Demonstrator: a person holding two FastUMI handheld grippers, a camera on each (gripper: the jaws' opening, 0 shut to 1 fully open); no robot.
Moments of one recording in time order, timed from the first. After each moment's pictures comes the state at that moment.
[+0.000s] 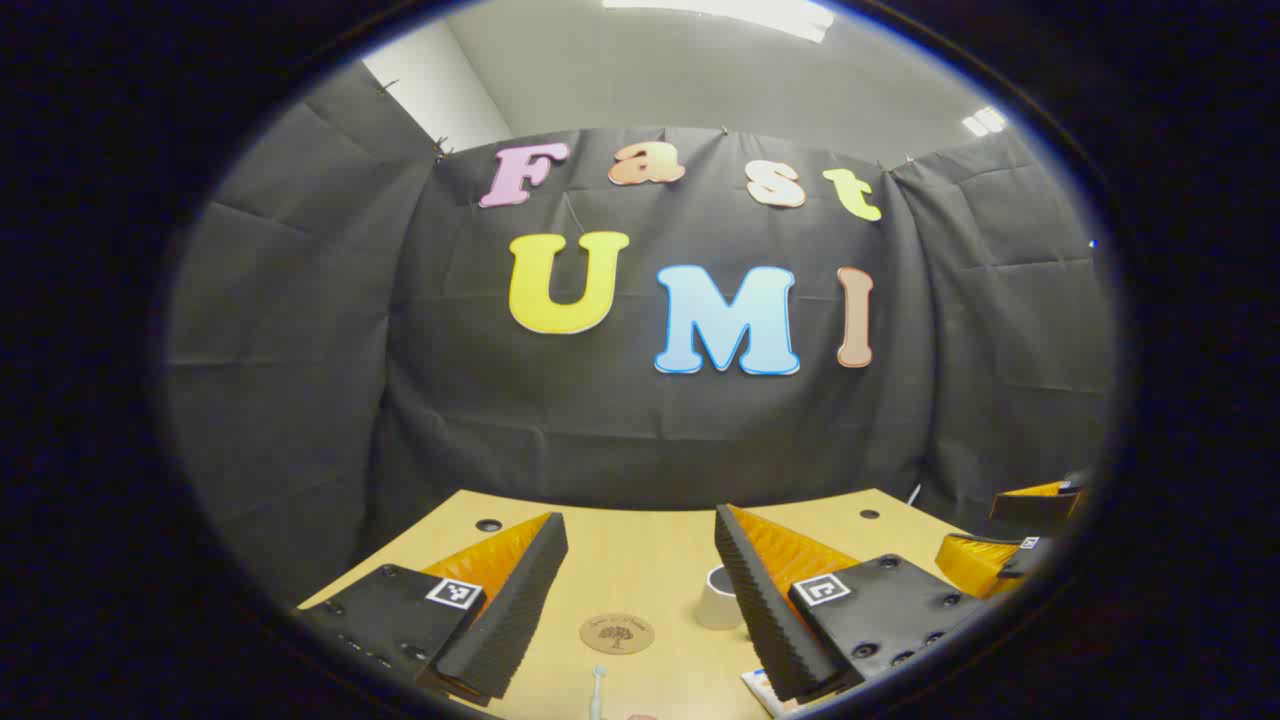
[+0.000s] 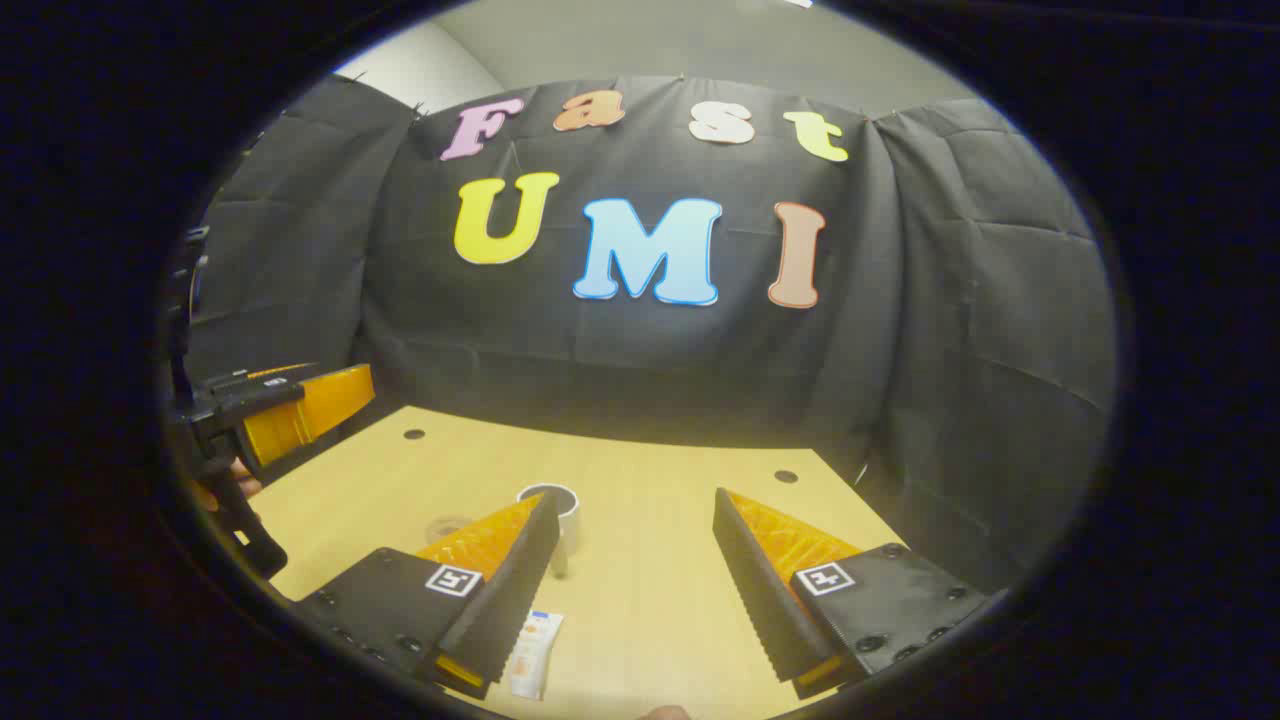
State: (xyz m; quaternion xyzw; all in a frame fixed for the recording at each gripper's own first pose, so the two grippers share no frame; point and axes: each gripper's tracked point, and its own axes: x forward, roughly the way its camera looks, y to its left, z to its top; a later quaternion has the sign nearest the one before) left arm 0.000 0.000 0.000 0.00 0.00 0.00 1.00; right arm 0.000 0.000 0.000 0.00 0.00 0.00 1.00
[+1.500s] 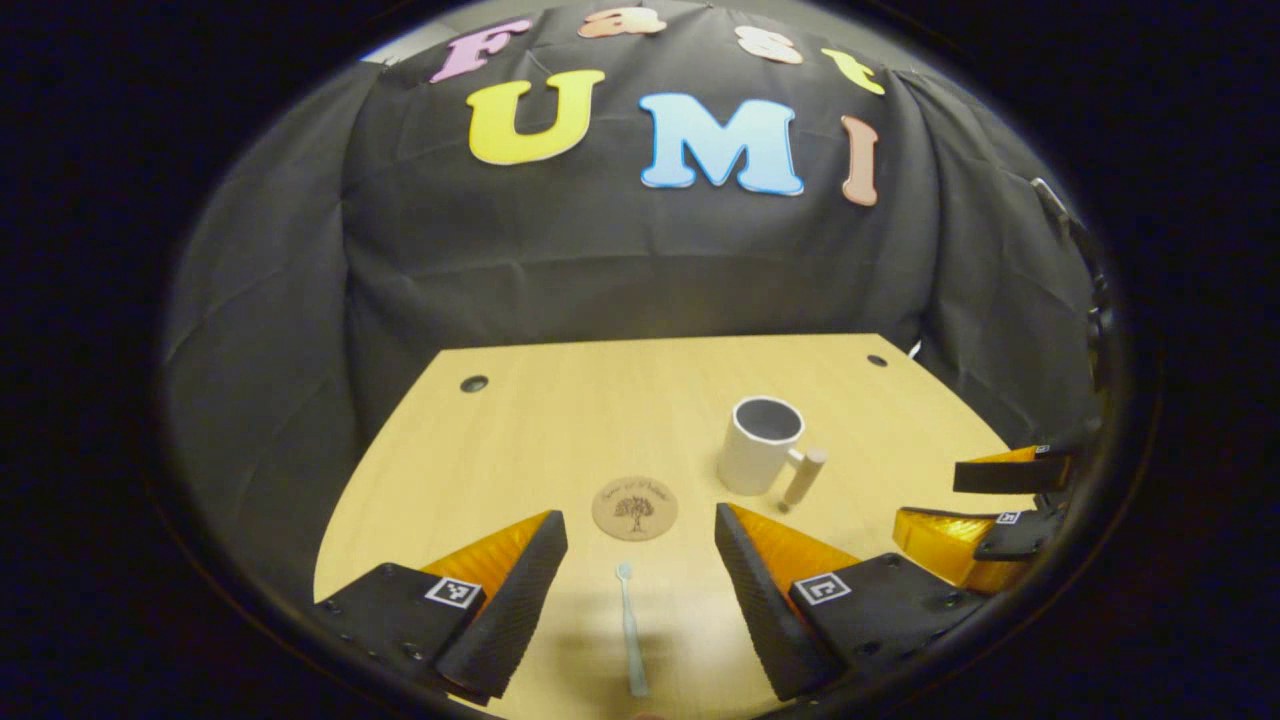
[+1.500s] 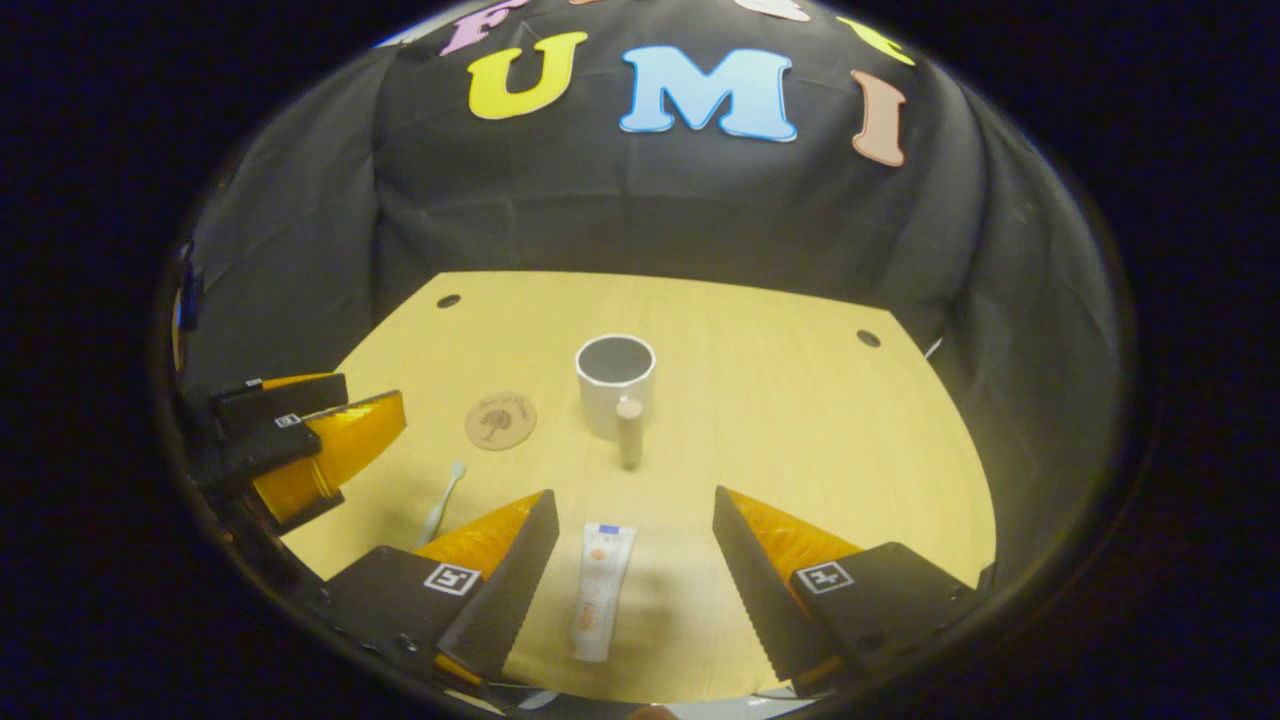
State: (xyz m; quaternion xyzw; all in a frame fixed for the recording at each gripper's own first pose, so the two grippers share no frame) left arm 0.011 0.025 -0.152 0.02 0.28 -0.02 0.96; right arm 0.031 0.070 -0.090 0.02 0.27 0.08 0.96
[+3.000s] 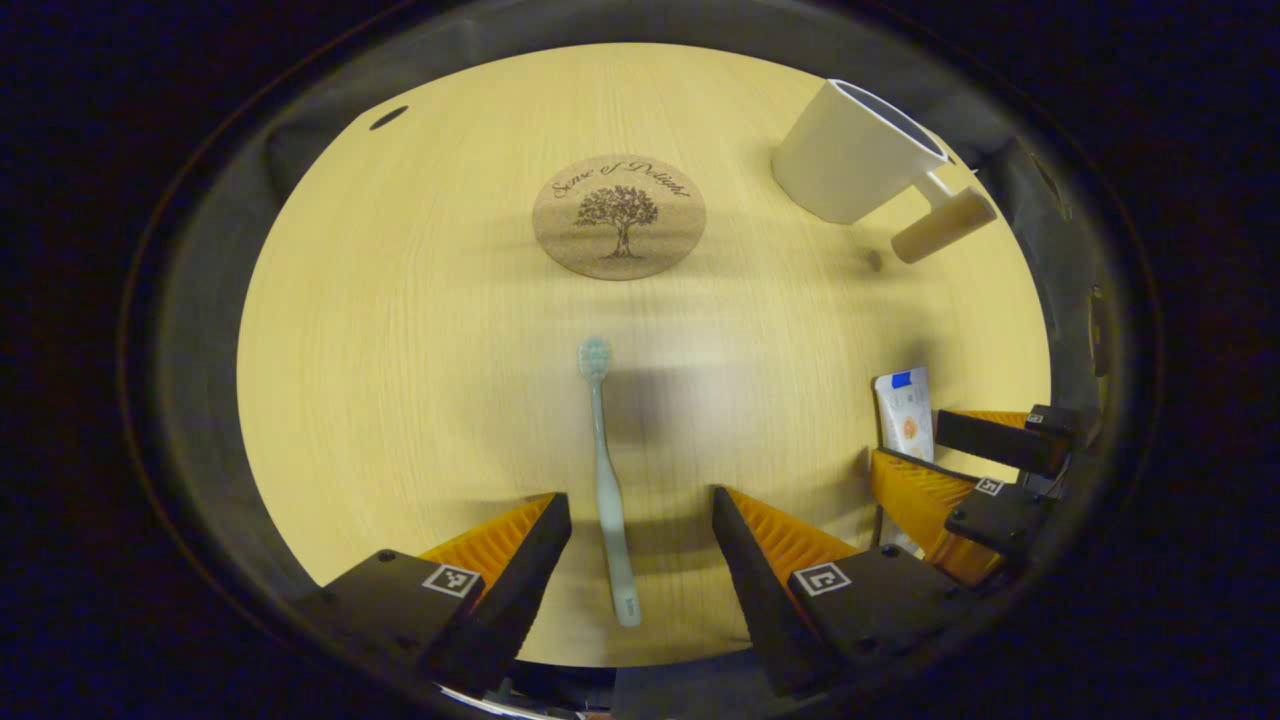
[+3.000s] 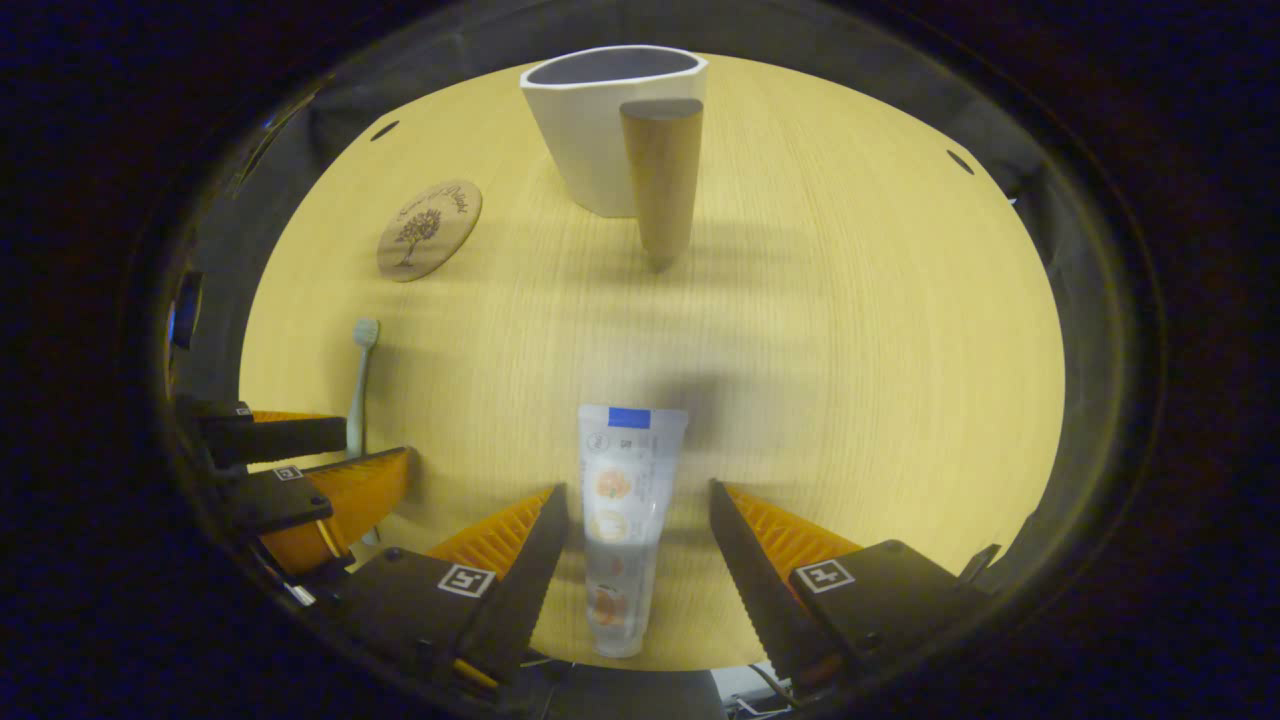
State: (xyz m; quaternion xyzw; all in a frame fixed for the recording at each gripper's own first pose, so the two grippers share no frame) left arm -0.036 0.037 -0.331 0.01 0.67 -0.01 0.74; right arm 0.057 0.107 -0.234 0.02 0.55 0.09 0.83
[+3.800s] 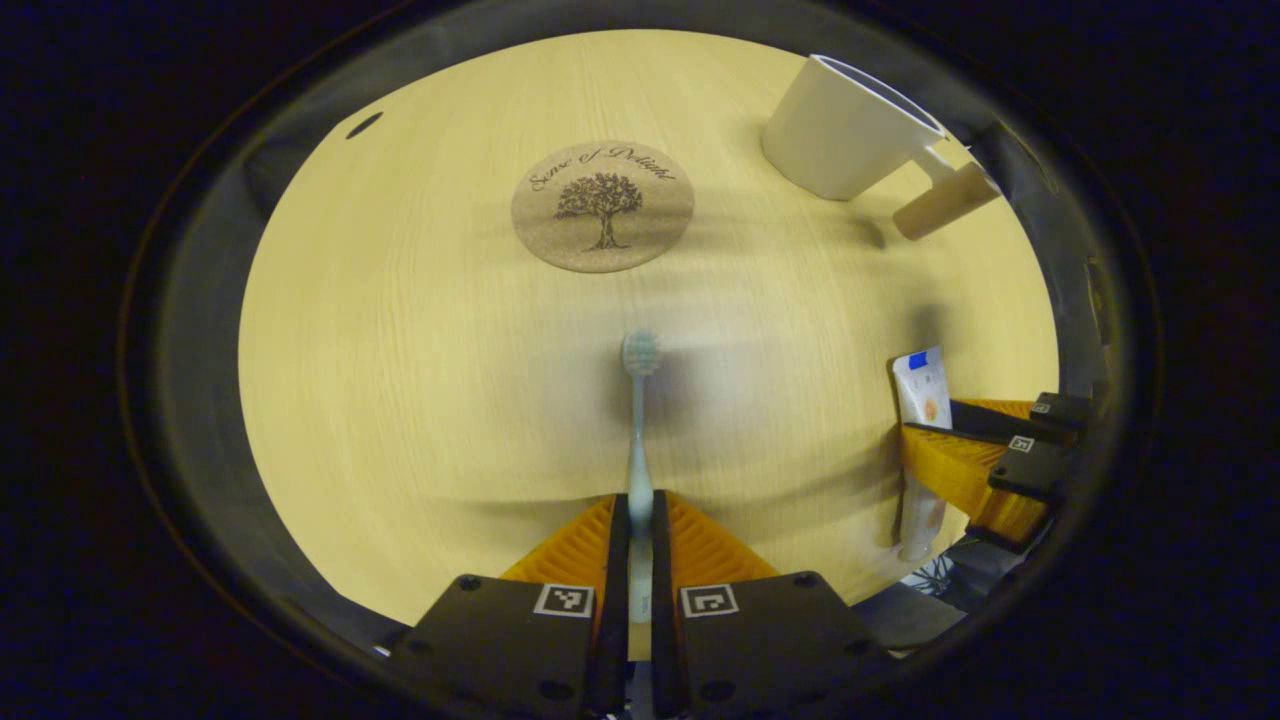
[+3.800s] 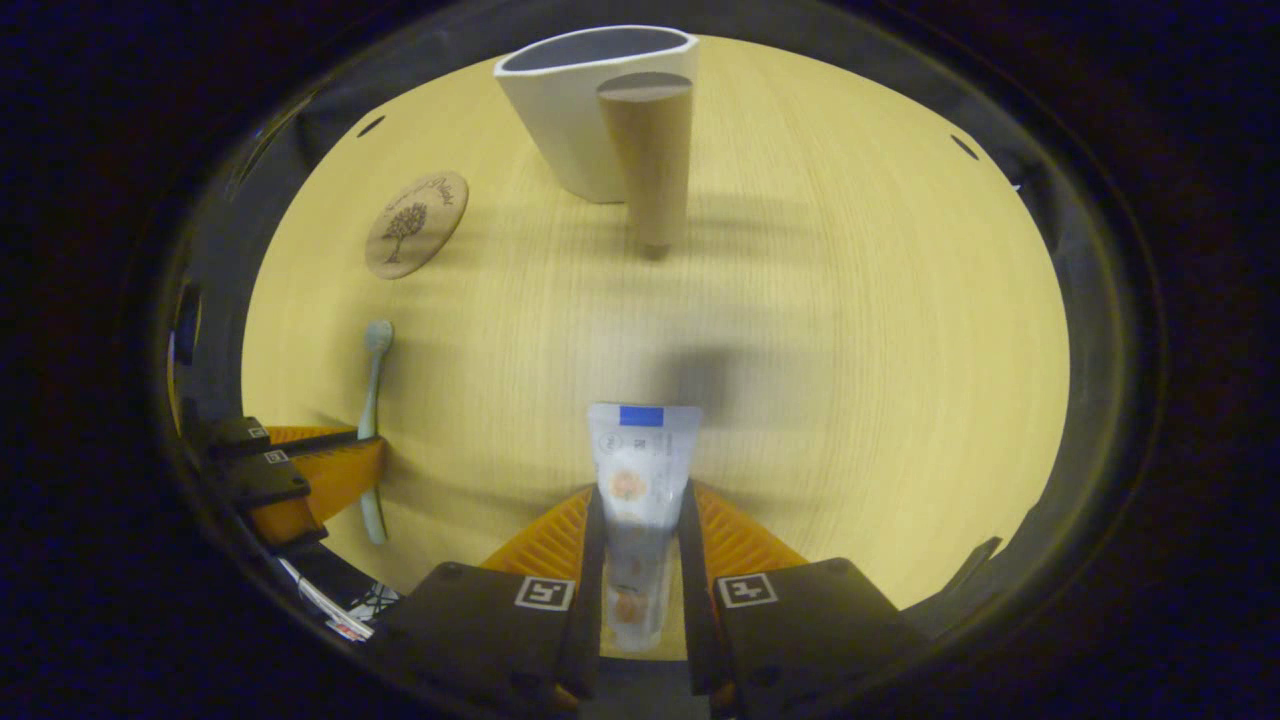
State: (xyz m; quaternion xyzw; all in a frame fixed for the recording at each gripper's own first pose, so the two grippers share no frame) left arm -0.039 0.040 -0.332 0.02 0.68 -0.01 0.73; right arm 0.054 0.107 -0.234 0.04 0.59 0.10 0.80
